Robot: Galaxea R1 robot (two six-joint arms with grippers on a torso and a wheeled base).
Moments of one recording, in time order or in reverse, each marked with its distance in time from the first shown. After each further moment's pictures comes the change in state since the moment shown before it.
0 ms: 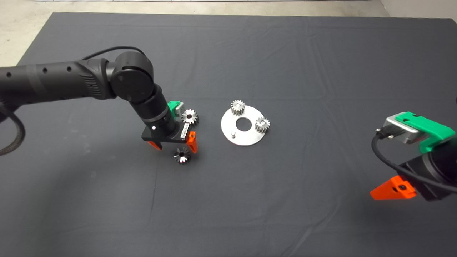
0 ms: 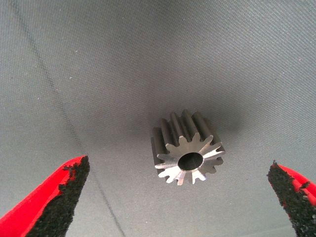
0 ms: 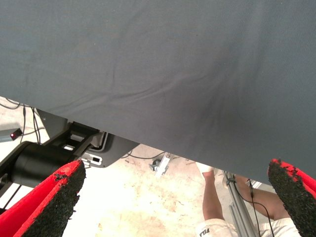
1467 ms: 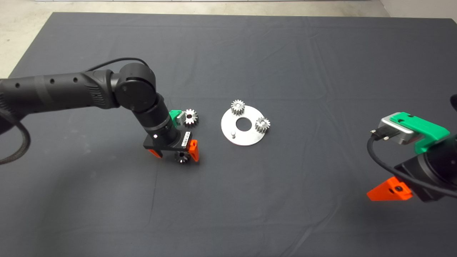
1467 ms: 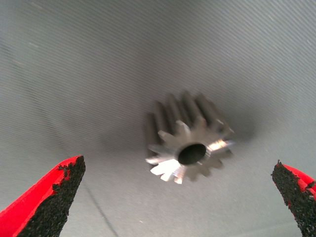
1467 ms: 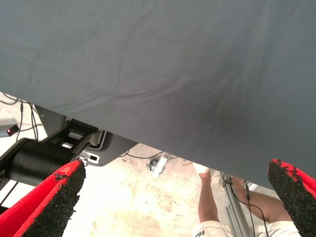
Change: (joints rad) left arm 0.044 0.001 0.013 0.000 -0.002 -0.005; right arm 0.000 0.032 -0.001 0.000 0.000 0.000
